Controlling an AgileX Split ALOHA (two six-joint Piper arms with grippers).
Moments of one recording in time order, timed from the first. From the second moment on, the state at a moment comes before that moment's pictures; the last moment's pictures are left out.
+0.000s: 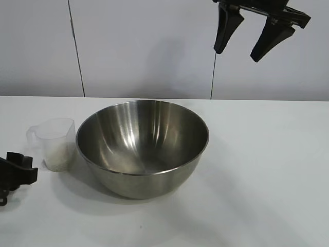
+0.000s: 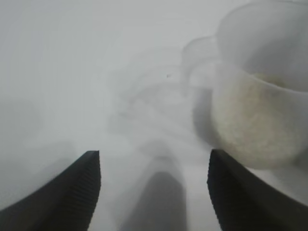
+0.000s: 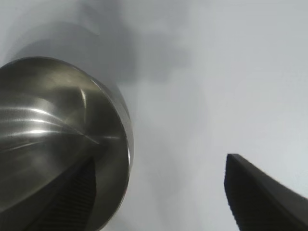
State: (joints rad) left arm -0.29 2.07 -0.34 -0.26 -1.15 0.06; right arm 0.19 1.96 -1.86 0.22 1.24 -0.05
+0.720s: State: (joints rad) left arm -0.18 2.07 -0.41 -0.04 -1.15 -0.02; right arm 0.19 1.96 -1.86 0.22 1.21 -0.05
